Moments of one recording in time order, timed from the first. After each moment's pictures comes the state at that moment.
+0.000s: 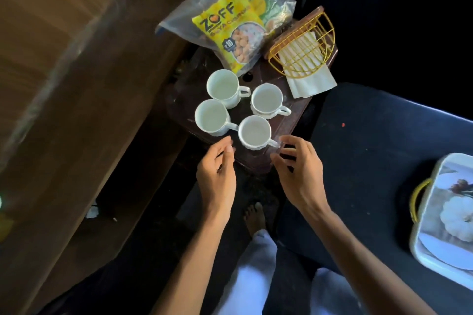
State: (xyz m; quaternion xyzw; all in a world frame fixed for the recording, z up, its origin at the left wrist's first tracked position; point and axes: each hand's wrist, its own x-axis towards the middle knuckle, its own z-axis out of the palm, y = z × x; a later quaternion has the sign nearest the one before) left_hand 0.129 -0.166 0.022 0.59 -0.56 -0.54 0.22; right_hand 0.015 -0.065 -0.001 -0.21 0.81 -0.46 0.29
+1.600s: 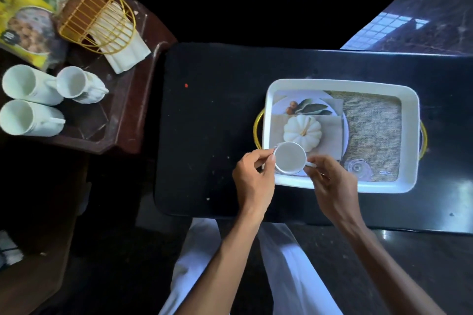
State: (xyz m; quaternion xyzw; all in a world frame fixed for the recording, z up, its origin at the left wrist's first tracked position) left_hand -0.023 0.159 0.002 0.47 -0.64 -0.61 0.01; right_hand -0.078 0.312 -0.014 -0.07 0.88 -0.42 0.19
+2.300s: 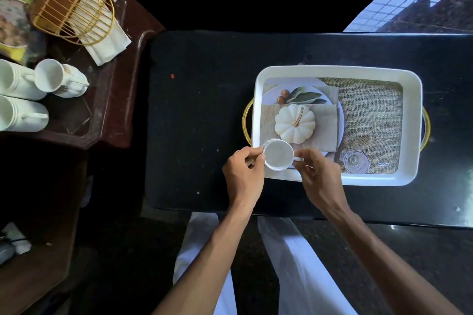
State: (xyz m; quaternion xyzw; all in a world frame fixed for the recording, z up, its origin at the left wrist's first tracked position) left_hand -0.025 0.173 -0.022 0.49 -0.68 -0.54 -0.02; right_hand -0.087 0.327 -0.053 -0.08 0.87 -0.41 0.26
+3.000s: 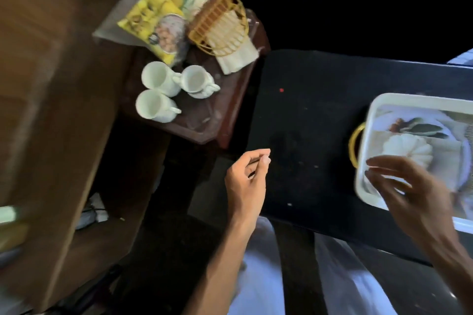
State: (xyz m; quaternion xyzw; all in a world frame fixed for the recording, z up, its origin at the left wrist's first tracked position) left_hand 0.072 0.007 0.043 0.54 -0.60 -0.59 0.10; right_hand -0.068 0.221 0.039 -0.09 0.84 -0.48 0.25
